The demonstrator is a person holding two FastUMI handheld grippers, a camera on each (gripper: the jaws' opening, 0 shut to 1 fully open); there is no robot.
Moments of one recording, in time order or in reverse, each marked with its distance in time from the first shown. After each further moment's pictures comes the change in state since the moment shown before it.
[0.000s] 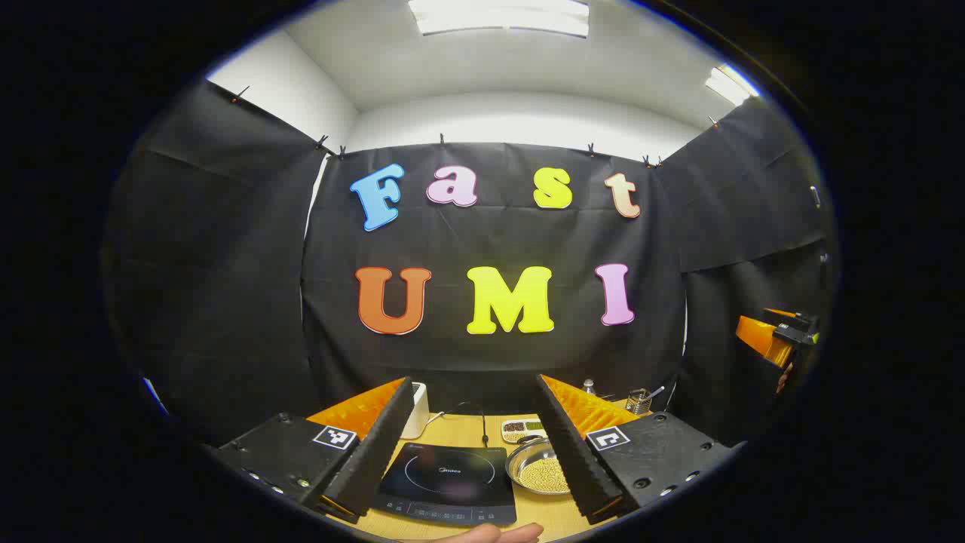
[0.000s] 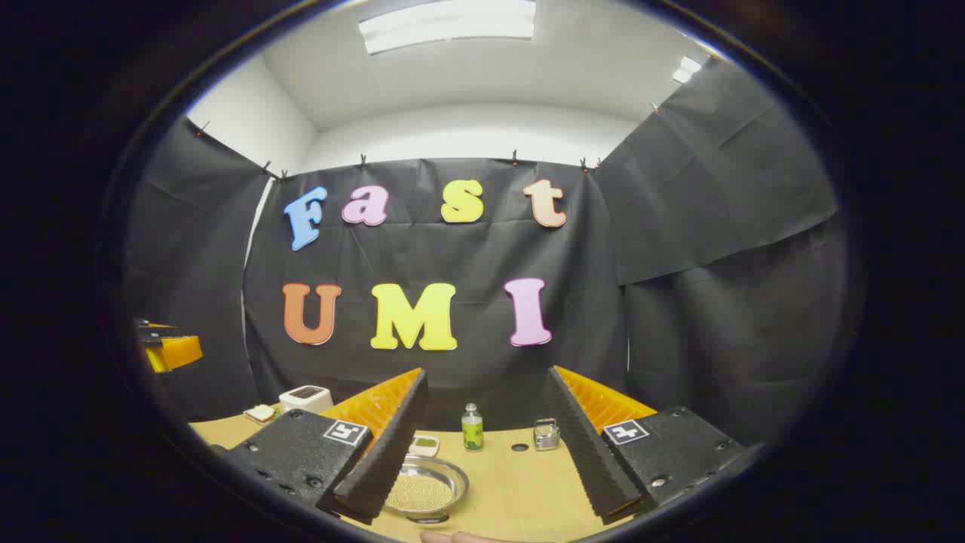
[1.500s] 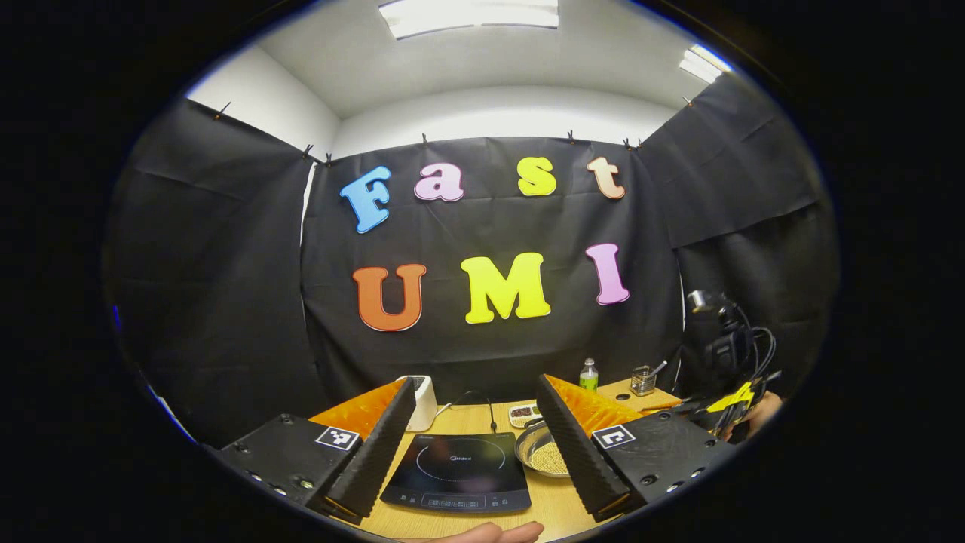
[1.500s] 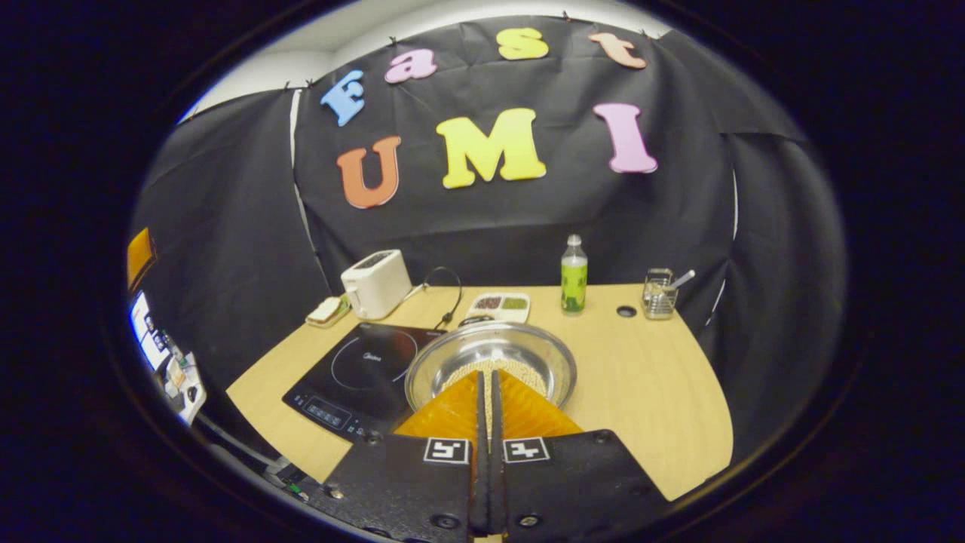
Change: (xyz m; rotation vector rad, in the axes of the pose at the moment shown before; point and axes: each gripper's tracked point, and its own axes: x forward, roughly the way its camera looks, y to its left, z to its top) left arm -0.029 -0.006 -0.028 0.079 0.017 -0.008; right arm 0.035 0.108 -0.254 0.062 0.691 0.323
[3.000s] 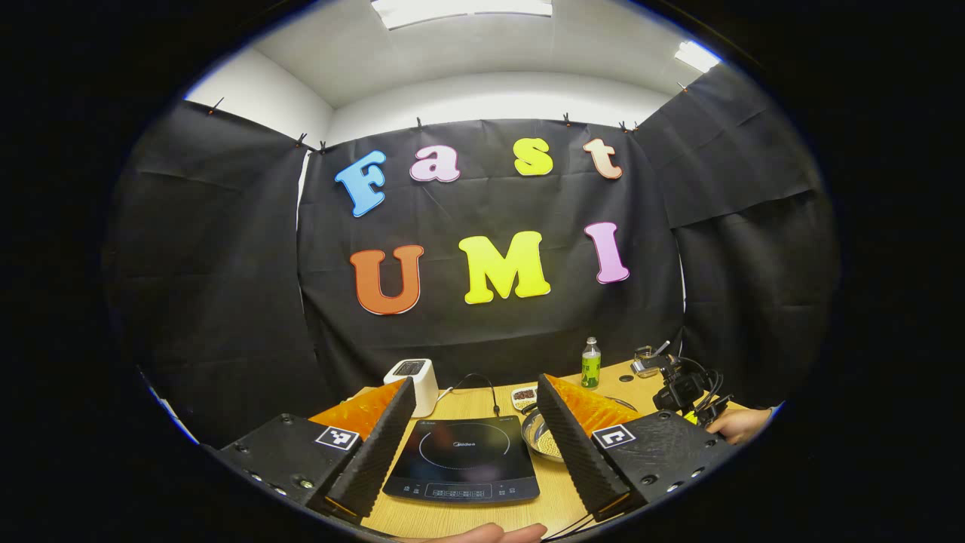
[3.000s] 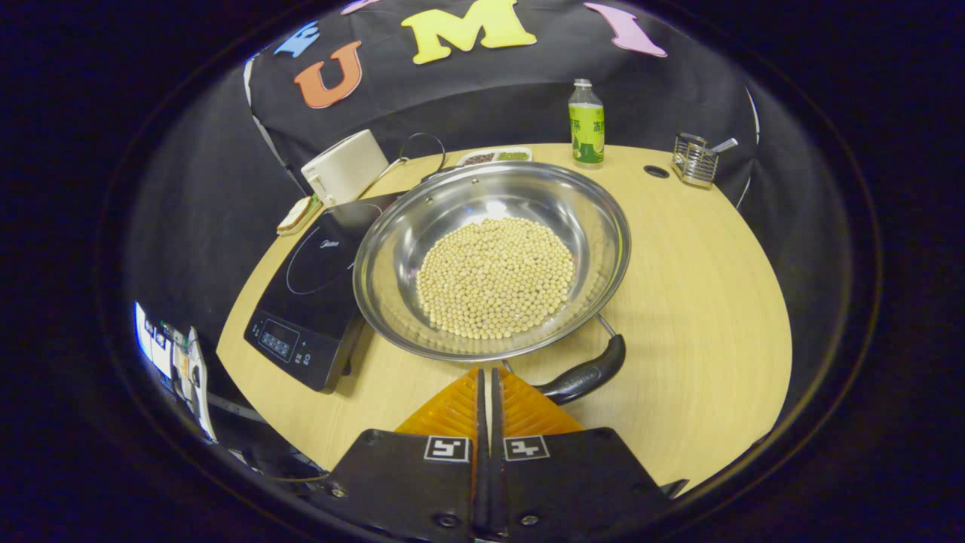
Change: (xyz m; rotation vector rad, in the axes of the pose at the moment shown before) left arm 0.001 0.000 -0.032 0.018 0.060 -0.016; right arm 0.071 -0.017 -0.130 0.072 0.434 -0.024
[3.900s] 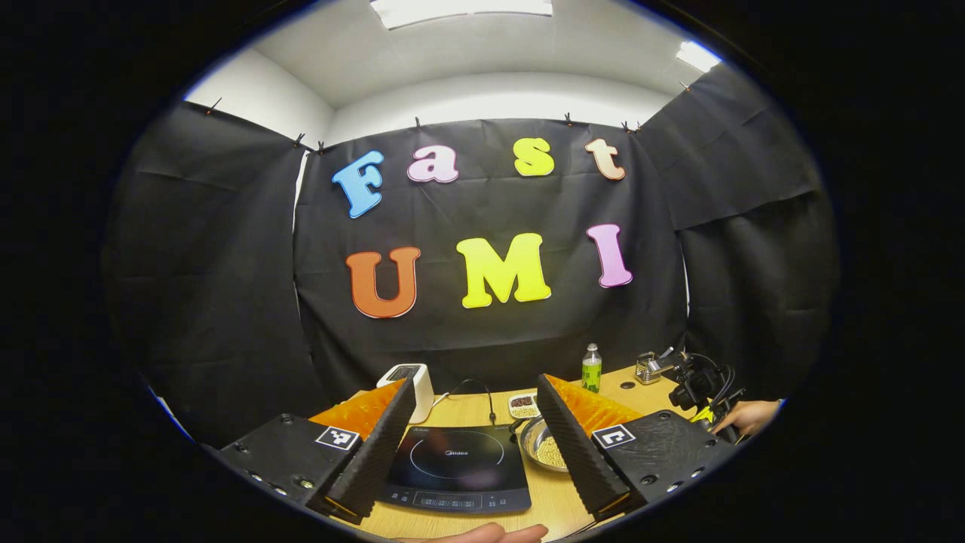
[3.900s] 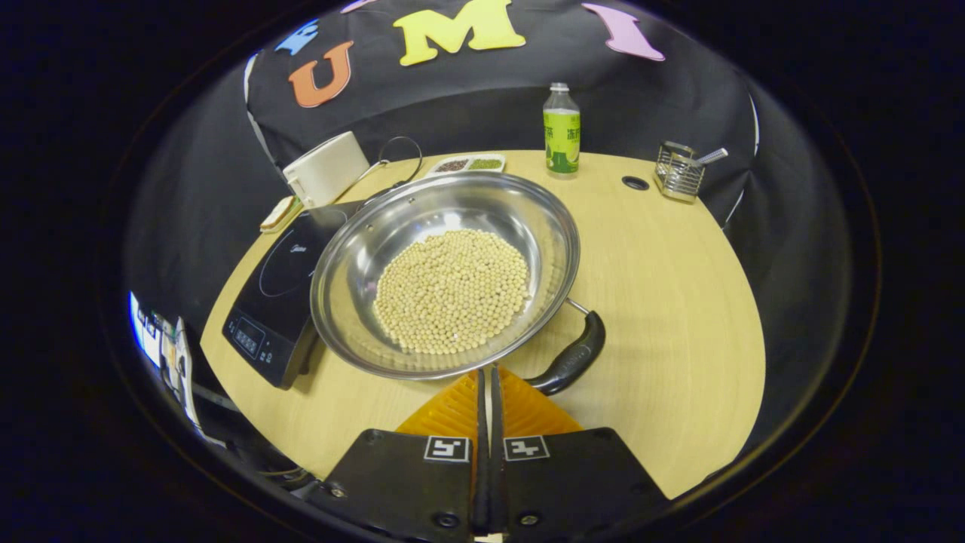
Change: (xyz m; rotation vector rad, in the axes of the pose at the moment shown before) left arm 0.033 -0.015 0.005 -0.014 -0.008 0.010; right arm 0.002 -0.060 0.024 -0.052 -0.007 -0.037
